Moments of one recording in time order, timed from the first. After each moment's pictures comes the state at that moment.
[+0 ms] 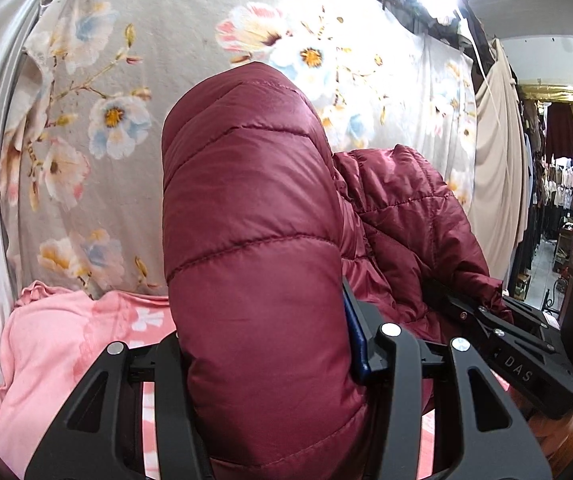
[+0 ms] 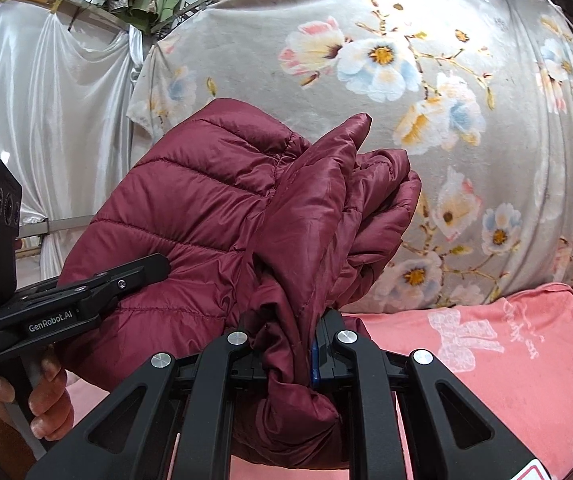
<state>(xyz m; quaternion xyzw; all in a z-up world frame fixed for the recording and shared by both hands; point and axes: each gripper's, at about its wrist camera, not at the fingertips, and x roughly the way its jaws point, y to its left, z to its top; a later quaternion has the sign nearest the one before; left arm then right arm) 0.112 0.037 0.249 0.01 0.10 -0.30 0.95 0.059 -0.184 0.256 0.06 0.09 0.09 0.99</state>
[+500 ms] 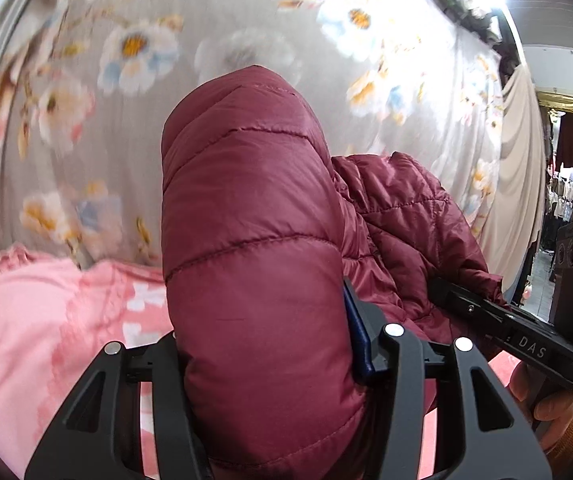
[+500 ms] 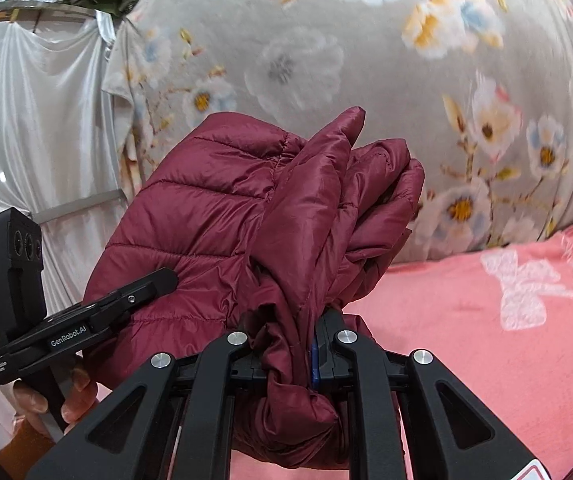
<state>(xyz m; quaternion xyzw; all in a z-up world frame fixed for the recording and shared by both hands) 0.234 0.040 0.170 -0.03 0.16 -0.30 0.94 0.172 -0.178 0.162 0.13 0.16 0.14 0.97</state>
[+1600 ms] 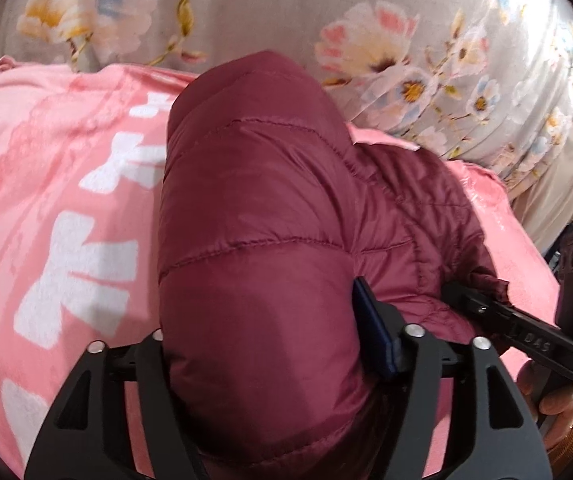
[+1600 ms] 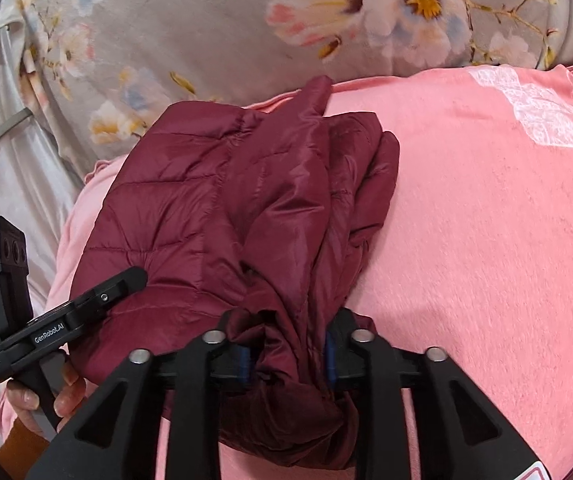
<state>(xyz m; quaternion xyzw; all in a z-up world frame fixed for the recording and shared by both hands) 0.331 0.047 -0.035 -0.06 0.37 -0.24 0.89 0.264 -0.182 -0.033 0.18 0.38 0.09 0.90</state>
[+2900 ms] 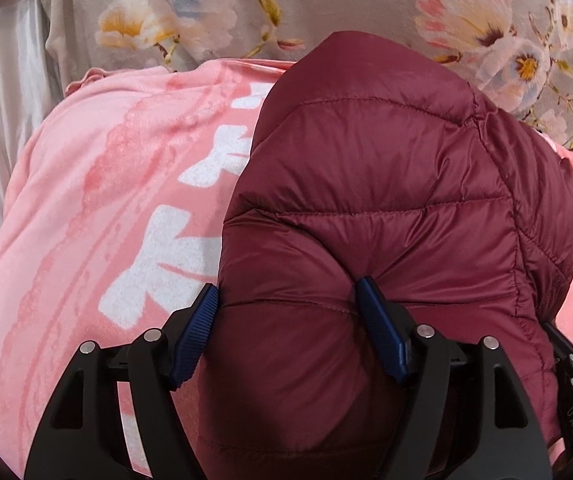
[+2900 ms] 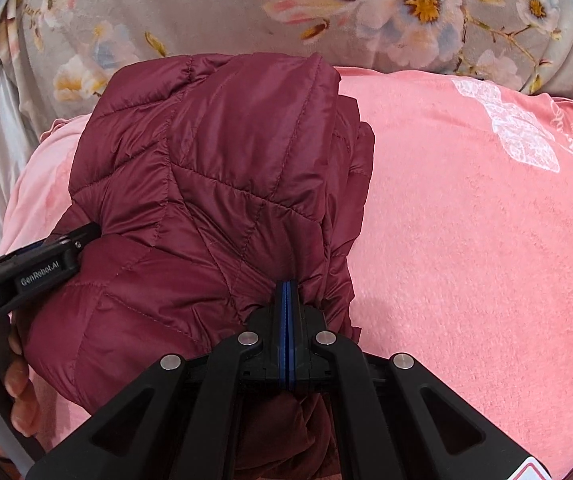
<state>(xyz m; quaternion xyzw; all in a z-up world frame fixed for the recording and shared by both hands) 0.340 0.022 -0.030 0.03 0.40 -0.01 0.92 0.277 -0.170 -0.044 0.09 0.41 0.02 0.91</state>
